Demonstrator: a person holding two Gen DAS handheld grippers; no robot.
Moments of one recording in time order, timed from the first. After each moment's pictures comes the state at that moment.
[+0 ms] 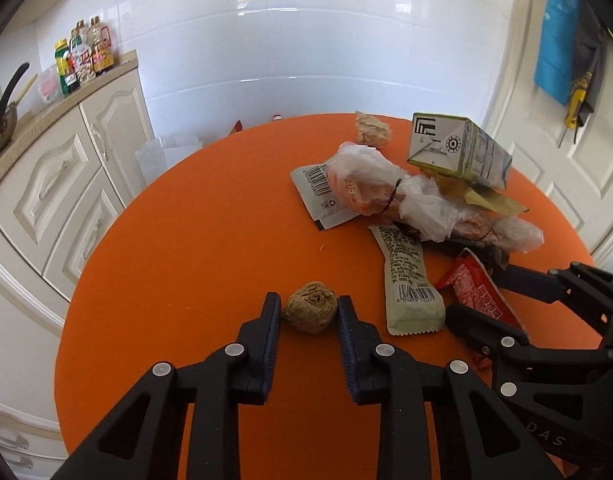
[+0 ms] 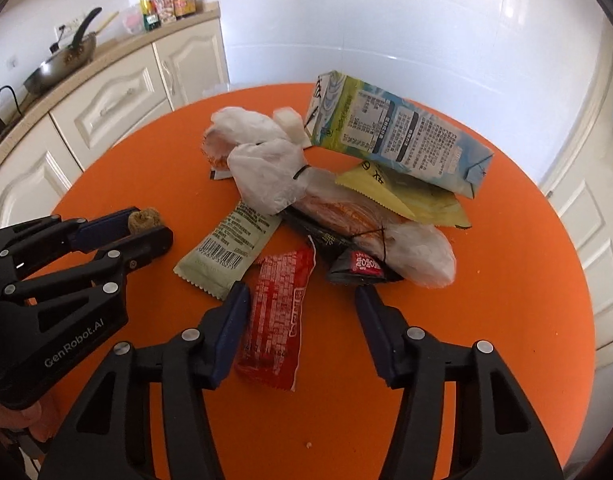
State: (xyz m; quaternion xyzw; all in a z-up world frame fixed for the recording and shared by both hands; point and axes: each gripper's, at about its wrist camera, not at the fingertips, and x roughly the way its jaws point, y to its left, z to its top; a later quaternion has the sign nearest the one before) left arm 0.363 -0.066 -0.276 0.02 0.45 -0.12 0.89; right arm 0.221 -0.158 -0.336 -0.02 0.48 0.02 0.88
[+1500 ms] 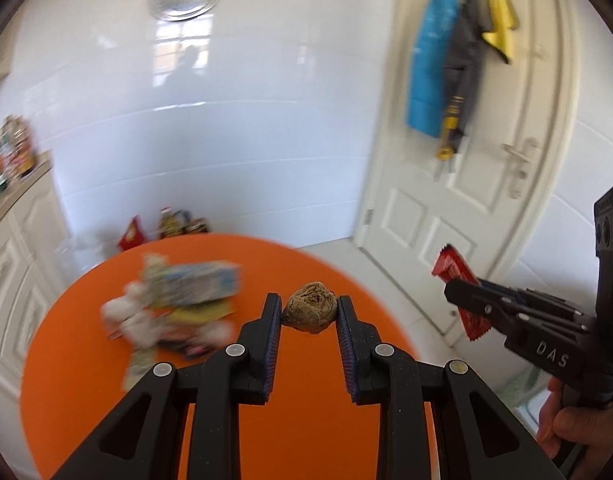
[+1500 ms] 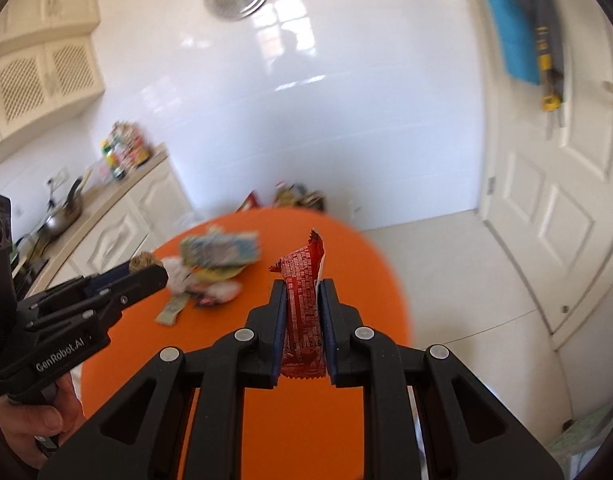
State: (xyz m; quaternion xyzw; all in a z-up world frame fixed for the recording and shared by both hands) left arm 0.155 -0.198 -0.152 0.03 0.31 -0.28 0.91; right arm 0.048 -0.350 -0.179 0.13 0.31 -0.07 0.94
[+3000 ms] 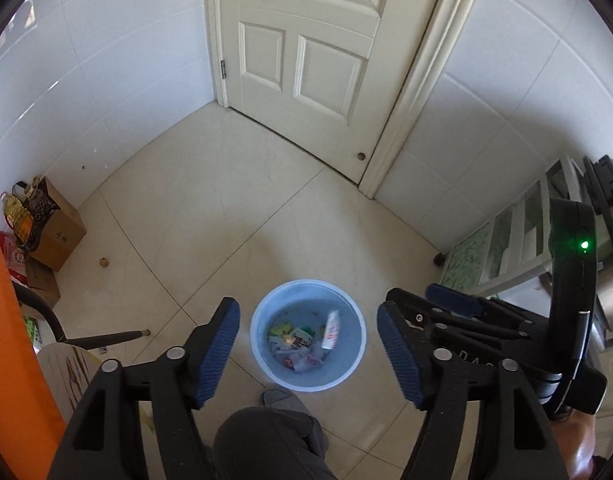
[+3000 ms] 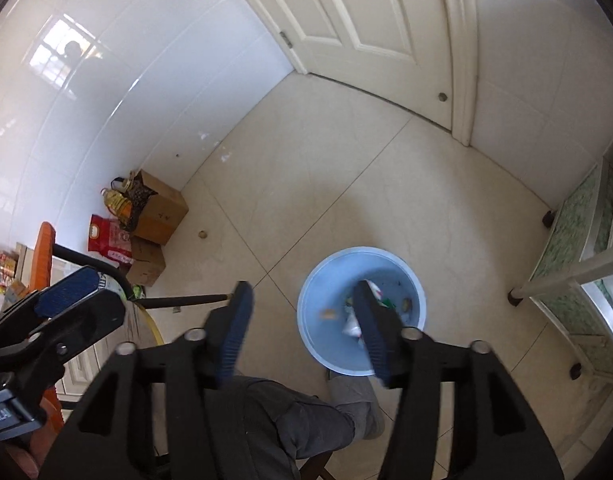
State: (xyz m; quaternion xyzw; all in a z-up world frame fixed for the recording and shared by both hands) left arm 0.208 -0.550 -0.310 0.22 0.51 -0.43 0.72; right arm -0.084 -0.639 -0.399 0.39 0.42 -0.28 0.77
